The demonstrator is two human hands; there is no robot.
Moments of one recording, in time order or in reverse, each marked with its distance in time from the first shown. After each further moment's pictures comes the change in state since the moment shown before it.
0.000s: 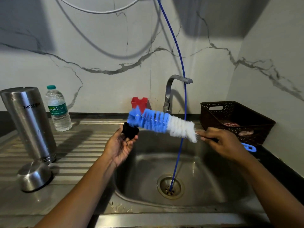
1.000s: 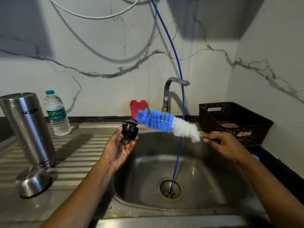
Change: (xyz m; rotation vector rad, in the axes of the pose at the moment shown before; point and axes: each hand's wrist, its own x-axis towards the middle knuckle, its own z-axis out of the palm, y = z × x) left_hand -0.003 0.002 -0.001 -0.014 -0.019 0.014; right_hand -0.005 -0.002 -0.006 0.238 -0.091 0.274
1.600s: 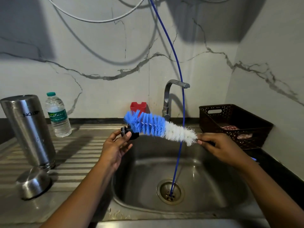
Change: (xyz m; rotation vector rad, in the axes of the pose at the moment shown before) left_hand 0.000 0.001 0.002 0.285 0.077 0.290; right_hand 0.001 -0.018 0.001 -0.108 -0.021 -0.207
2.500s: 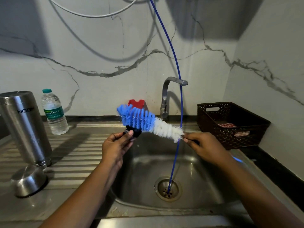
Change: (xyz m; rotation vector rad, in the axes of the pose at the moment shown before) left_hand -0.003 -0.013 0.013 -0.017 0.175 0.016; right_hand 0.010 -0.016 0.027 -0.053 0.010 0.033
